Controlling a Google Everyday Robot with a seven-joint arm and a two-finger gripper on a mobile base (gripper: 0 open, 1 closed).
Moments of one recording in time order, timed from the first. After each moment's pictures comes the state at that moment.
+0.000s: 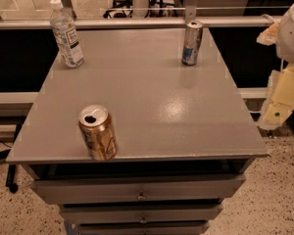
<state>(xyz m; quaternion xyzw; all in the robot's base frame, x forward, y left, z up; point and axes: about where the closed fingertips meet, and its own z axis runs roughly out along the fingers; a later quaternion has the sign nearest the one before) 0.438 -0.217 0.977 -0.60 0.78 -0.03 0.16</state>
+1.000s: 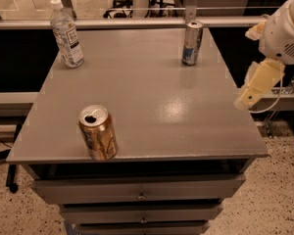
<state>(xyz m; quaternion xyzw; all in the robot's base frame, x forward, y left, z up) 0.510 -0.220 0.949 -0.57 0.78 -0.01 0.24</state>
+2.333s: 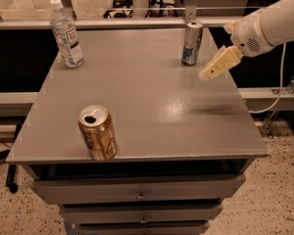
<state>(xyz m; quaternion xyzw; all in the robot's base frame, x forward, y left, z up) 0.634 -0.192 0.921 -0.49 0.77 0.09 0.39</state>
